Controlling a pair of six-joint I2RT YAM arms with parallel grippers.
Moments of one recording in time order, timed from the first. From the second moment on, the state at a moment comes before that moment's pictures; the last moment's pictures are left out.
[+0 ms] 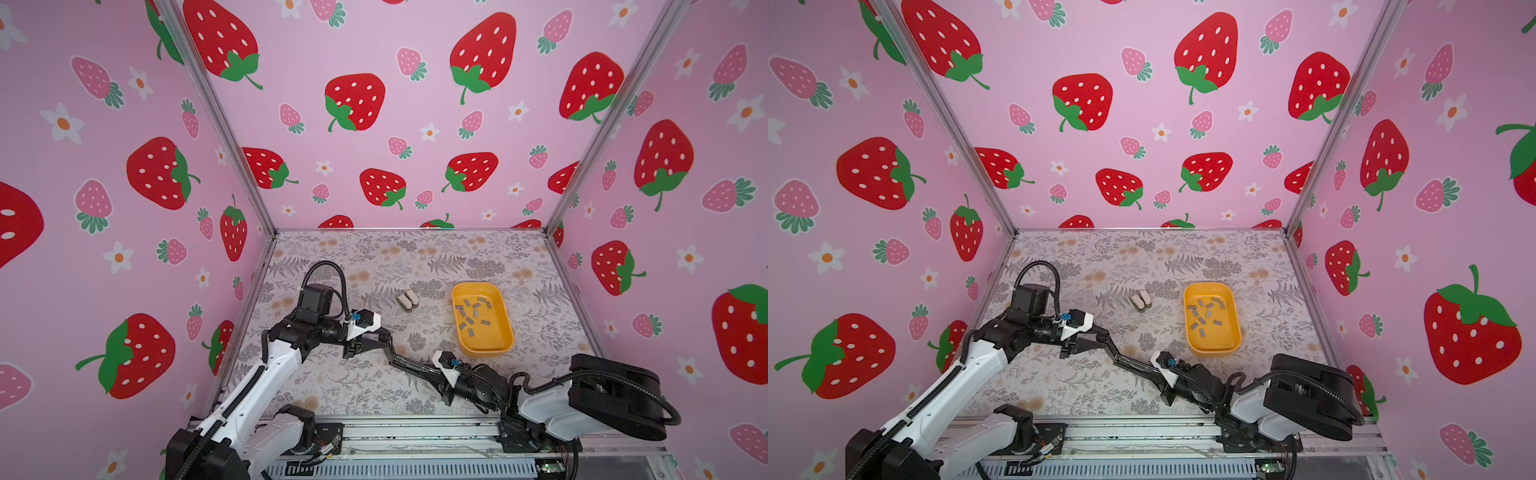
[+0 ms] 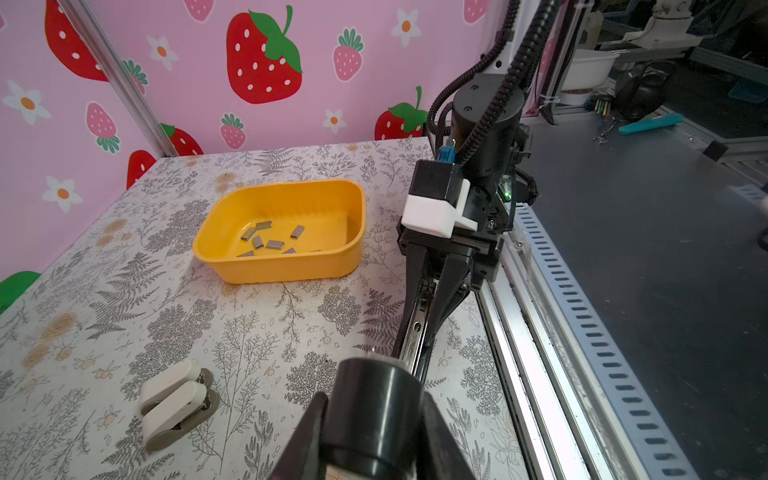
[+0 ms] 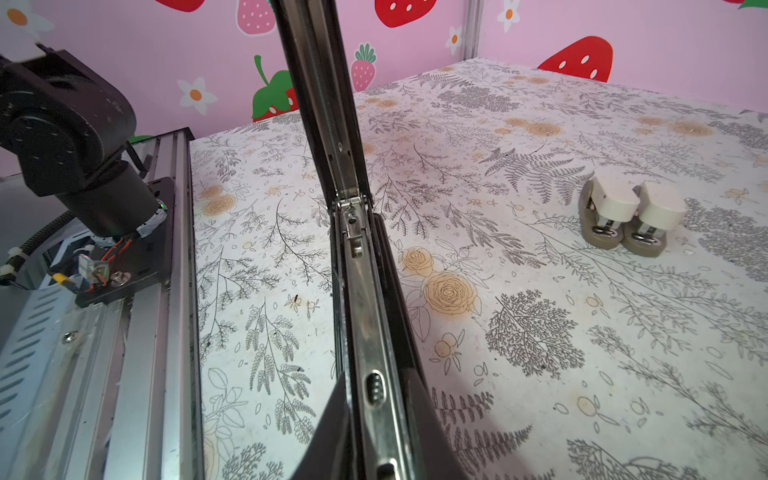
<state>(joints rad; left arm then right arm) -0.26 1.02 0.76 -0.58 1.09 0.93 1.28 1.42 0.06 1.11 0.06 0.11</state>
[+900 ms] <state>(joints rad) -0.21 1.13 0.61 -0.24 0.79 0.78 1.31 1.47 0.02 1.09 0.19 0.14</state>
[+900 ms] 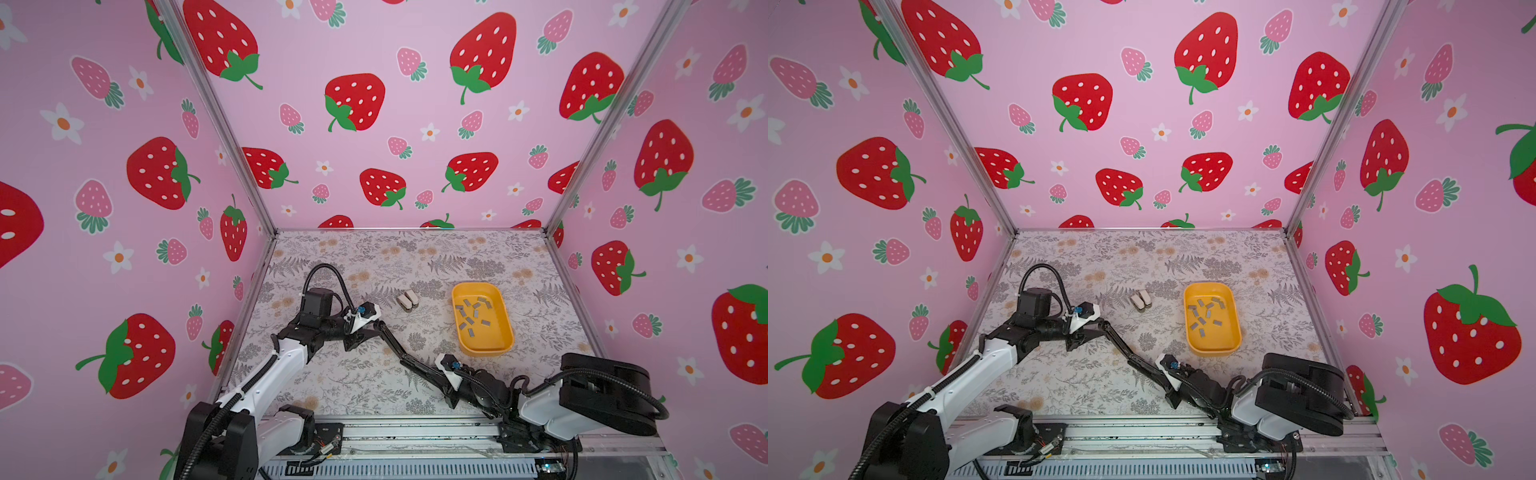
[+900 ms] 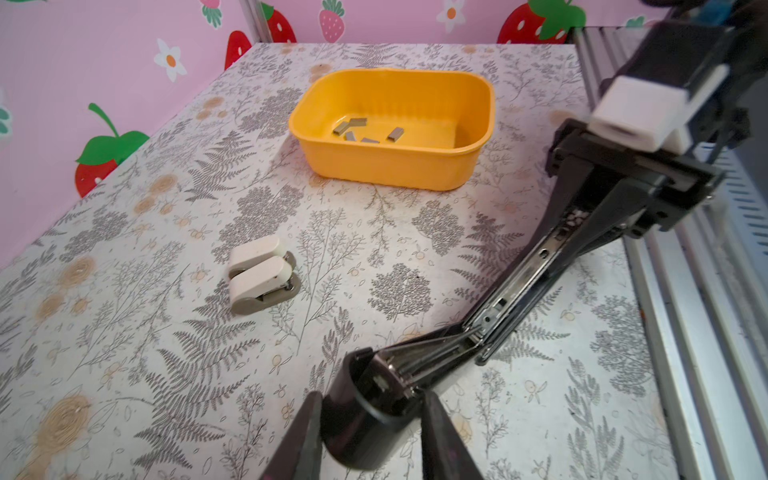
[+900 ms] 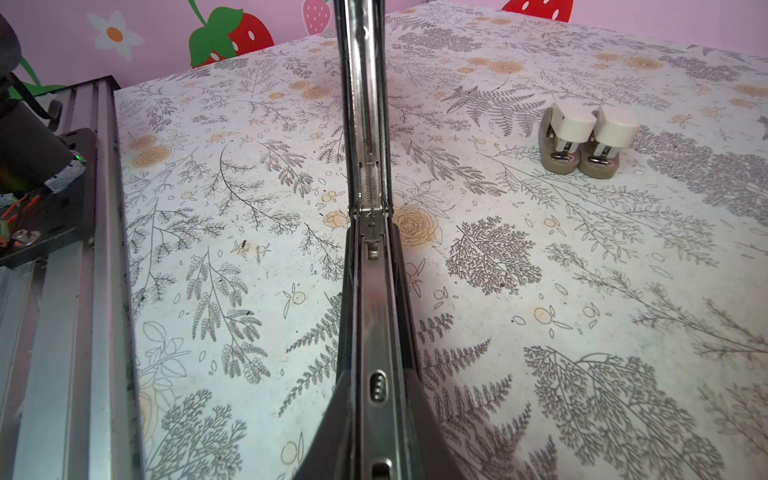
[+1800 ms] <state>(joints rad) -0.12 0.74 0.63 -0.16 0.13 -0.20 1.38 1.69 0.21 1.03 0.46 0.38</state>
